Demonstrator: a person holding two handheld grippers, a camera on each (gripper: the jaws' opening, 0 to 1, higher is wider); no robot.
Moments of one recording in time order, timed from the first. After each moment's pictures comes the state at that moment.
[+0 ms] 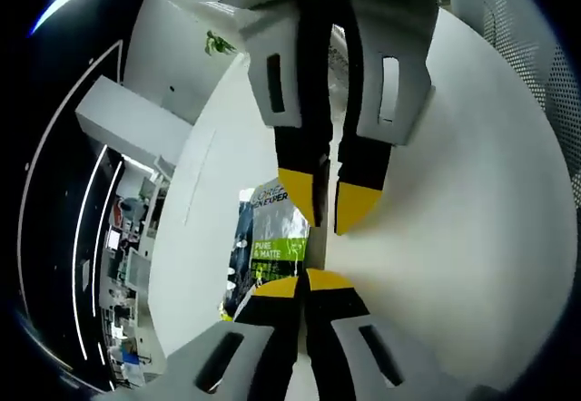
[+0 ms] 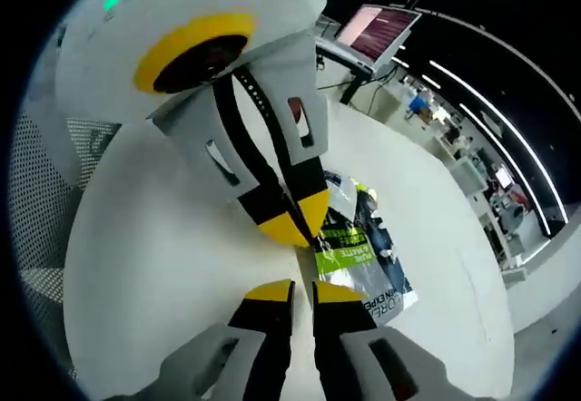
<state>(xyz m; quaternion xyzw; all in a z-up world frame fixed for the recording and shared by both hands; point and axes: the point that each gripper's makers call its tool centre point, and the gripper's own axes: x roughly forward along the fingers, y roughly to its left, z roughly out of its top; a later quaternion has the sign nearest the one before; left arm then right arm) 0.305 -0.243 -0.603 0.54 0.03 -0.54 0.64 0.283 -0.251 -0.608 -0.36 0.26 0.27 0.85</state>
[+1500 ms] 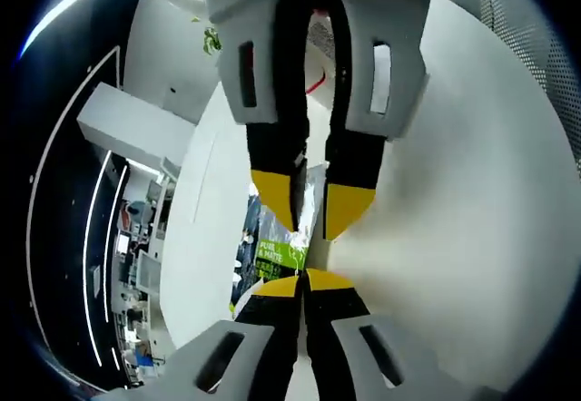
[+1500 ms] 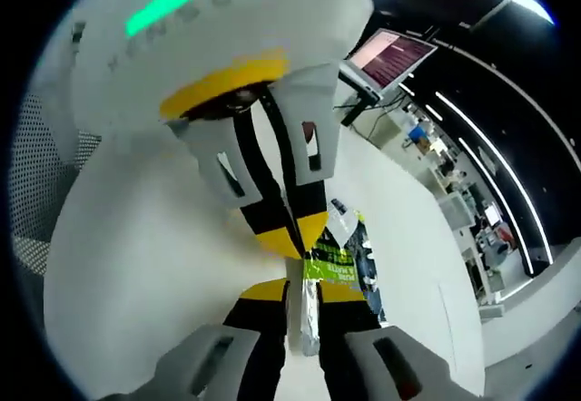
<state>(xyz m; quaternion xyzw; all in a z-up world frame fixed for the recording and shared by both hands) 0.312 -0.239 -0.602 0.57 0.01 -0.52 0.63 0.296 -0.243 -0.596 -0.43 0.21 0.28 0.84</state>
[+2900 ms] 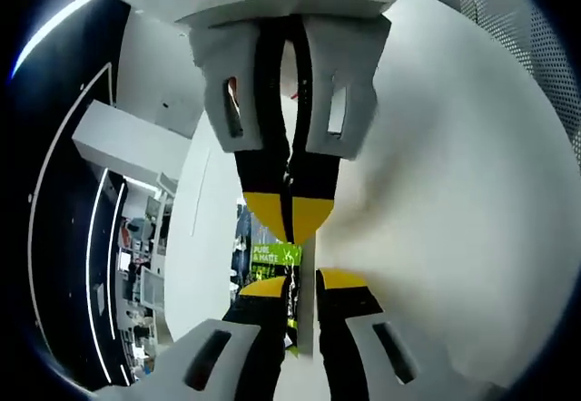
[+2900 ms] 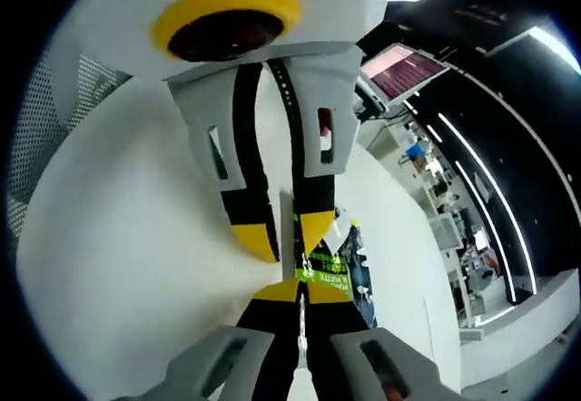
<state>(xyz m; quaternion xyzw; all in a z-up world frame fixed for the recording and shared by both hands) 0.315 -0.239 -0.610 0.59 -0.01 -0.53 0.61 0.295 -0.237 -0.601 -0.47 0.18 0.29 0.81</state>
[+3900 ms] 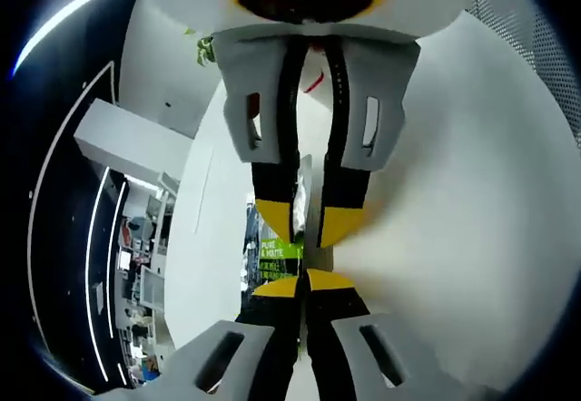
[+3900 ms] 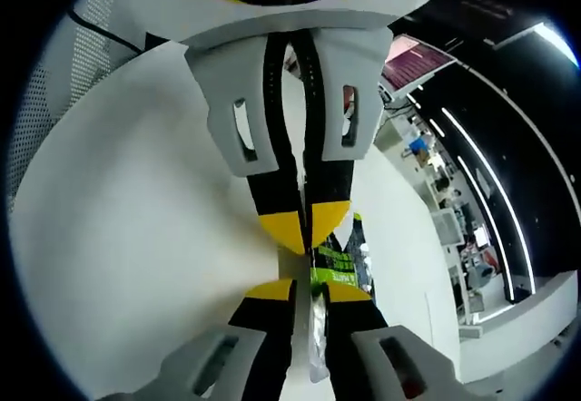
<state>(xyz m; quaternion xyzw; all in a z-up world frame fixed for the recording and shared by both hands) 0.321 -0.243 -0.597 0.57 -0.01 -0.54 0.62 0.315 -0.247 -0.612 -0.49 0.19 0.27 0.81</state>
